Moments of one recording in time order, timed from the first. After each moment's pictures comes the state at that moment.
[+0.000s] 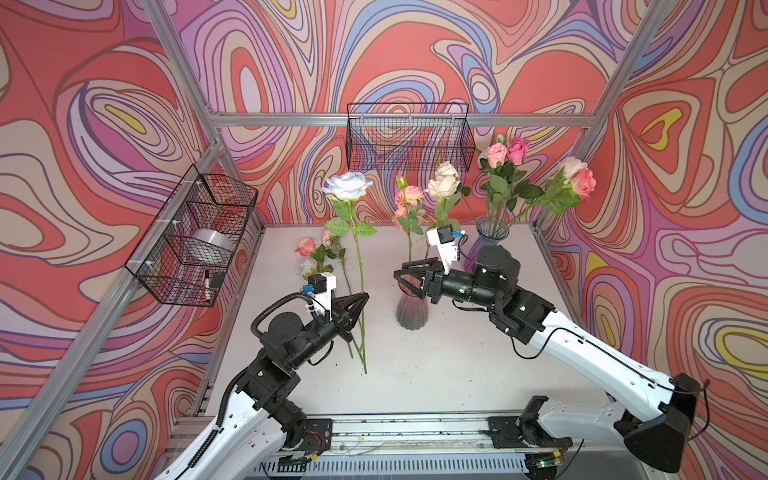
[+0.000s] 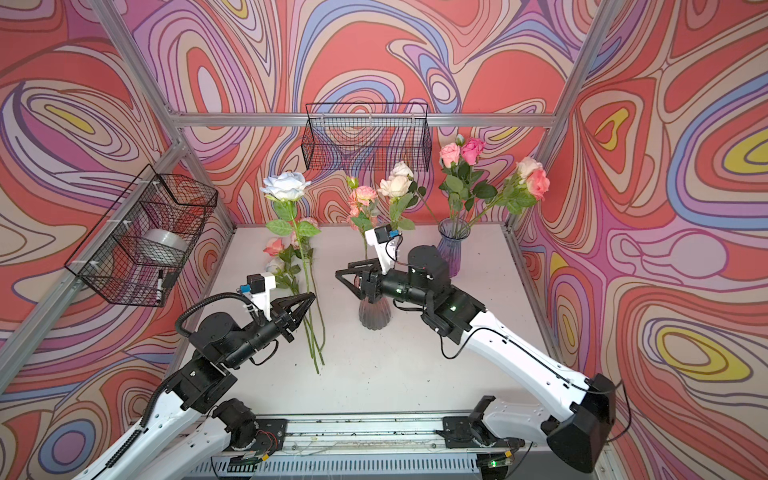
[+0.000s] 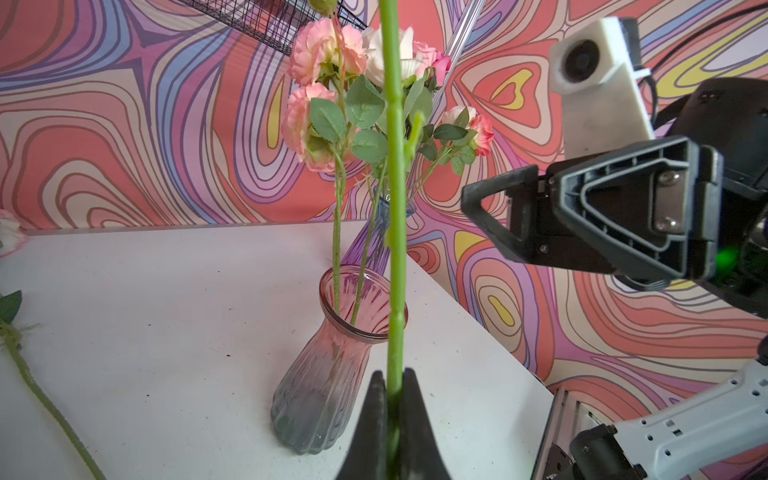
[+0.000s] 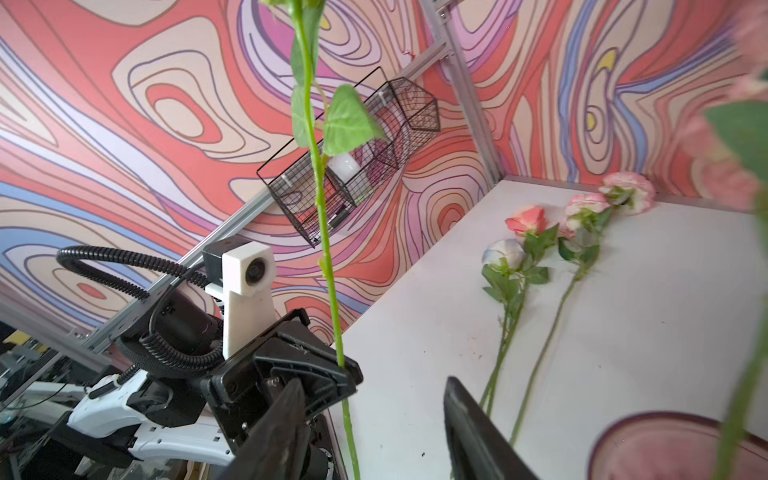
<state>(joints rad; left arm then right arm) -0.58 0.59 0.58 0.03 0.22 -0.45 0.78 1.26 1.18 -0.01 -0.43 0.51</state>
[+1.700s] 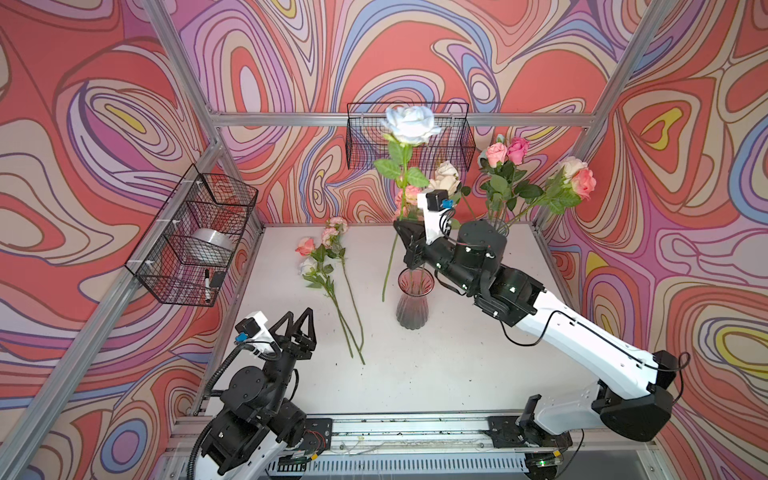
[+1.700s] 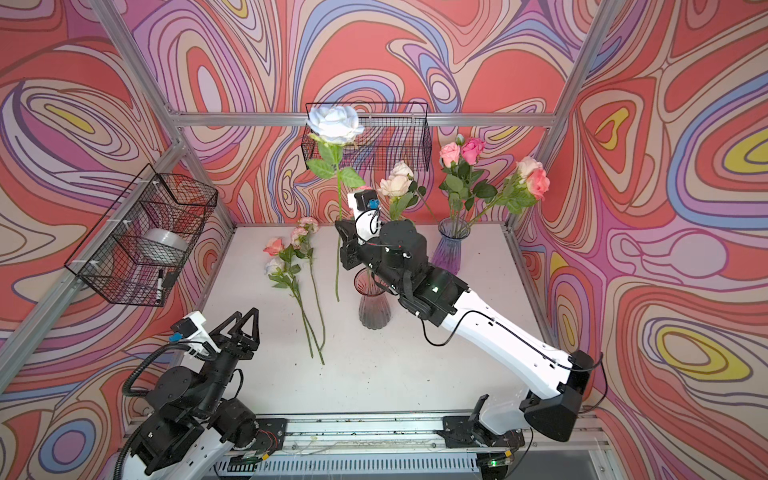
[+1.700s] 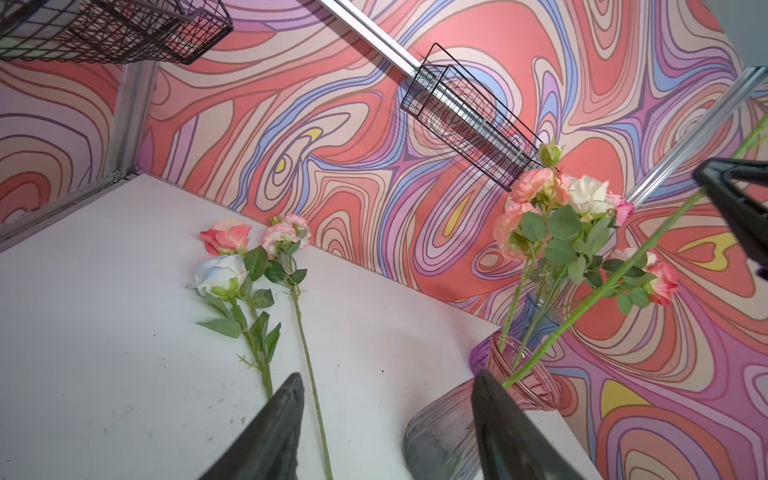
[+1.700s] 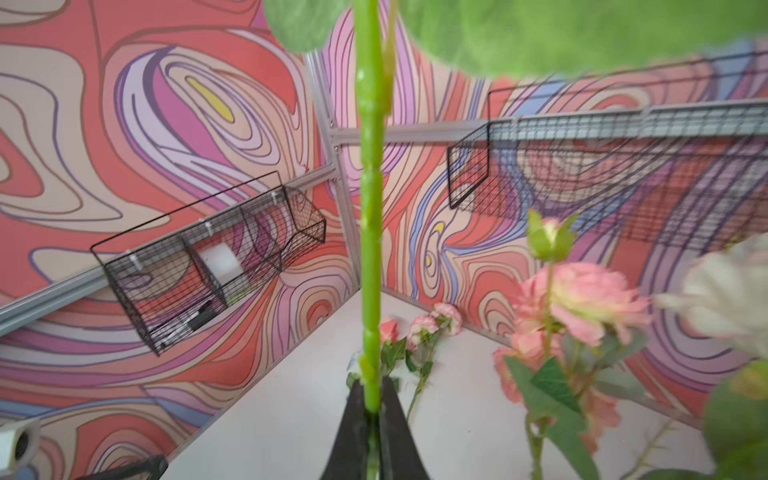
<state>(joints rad) -0.58 0.05 0.46 -0.37 -0.43 -0.57 0.88 1.39 1.60 -0.18 0.22 0.15</state>
